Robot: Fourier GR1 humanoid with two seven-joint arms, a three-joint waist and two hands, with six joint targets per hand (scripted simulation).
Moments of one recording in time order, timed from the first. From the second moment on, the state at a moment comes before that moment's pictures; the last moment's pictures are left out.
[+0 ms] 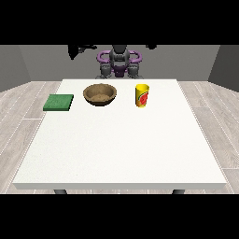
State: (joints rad) left arm 0.05 0.01 -0.21 -1.83 0.04 0.11 -0.01; right arm -0.01 -0.09 -0.08 -1.64 -0.11 0.02 -0.05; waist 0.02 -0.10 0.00
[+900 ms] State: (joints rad) left arm -0.30 0.10 0.04 -1.39 0.00 0.08 -0.31; right arm -0.25 -0.19 -0.19 -1.39 -0.16 0.15 -0.26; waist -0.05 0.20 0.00
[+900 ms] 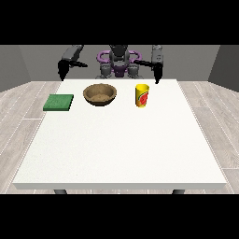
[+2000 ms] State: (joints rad) left arm -0.49 0.11 0.17 -0.82 -0.05 0.19 -0.73; right arm -0.33 -0.29 -0.27 -1.19 -0.22 0.28 -0.39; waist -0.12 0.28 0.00
